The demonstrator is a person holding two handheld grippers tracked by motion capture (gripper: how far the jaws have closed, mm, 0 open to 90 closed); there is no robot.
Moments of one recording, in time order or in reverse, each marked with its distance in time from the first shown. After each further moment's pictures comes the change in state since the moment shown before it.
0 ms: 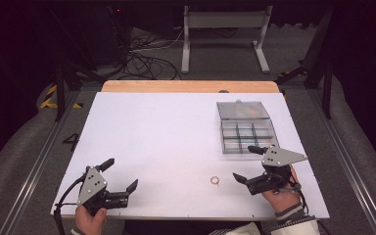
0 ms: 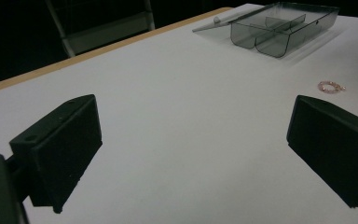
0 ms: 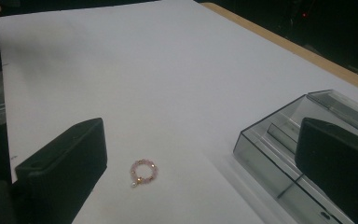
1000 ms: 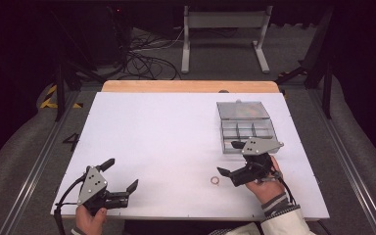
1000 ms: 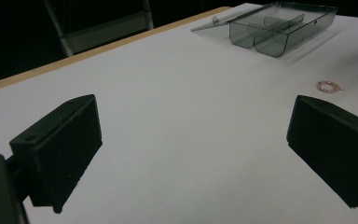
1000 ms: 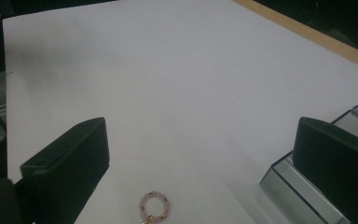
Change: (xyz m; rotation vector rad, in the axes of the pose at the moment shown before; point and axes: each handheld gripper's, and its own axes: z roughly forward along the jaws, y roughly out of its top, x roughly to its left) left arm 0.000 0.000 0.001 0.001 -0.009 -0.004; right arm 0.000 0.022 0.041 0.058 0.065 0.032
